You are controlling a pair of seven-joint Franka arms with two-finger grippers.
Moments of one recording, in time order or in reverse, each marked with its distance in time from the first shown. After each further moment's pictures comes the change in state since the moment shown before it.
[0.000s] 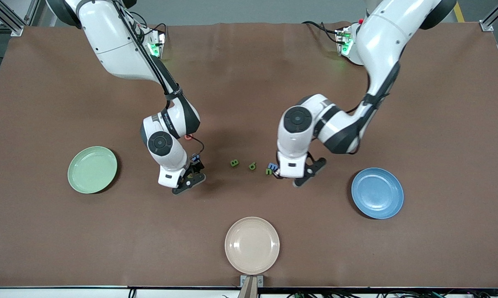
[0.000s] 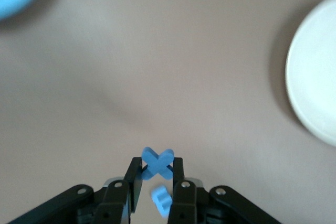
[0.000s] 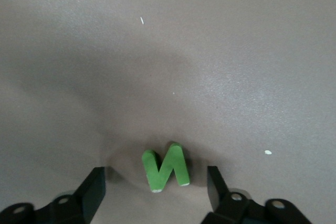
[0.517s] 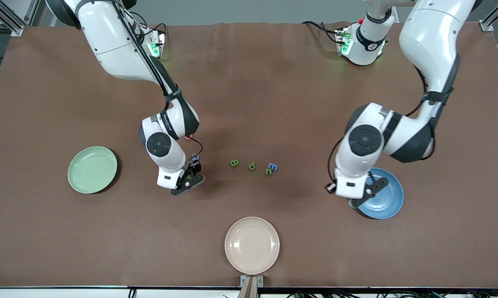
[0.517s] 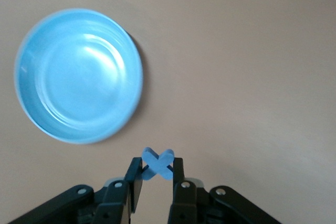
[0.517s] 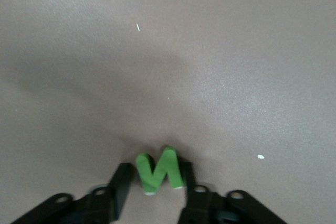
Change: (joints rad) left arm 0.223 -0.054 0.001 -0.003 0.000 -0.135 0.368; right arm -0.002 0.001 -0.001 0.011 0.000 -0.001 -0.008
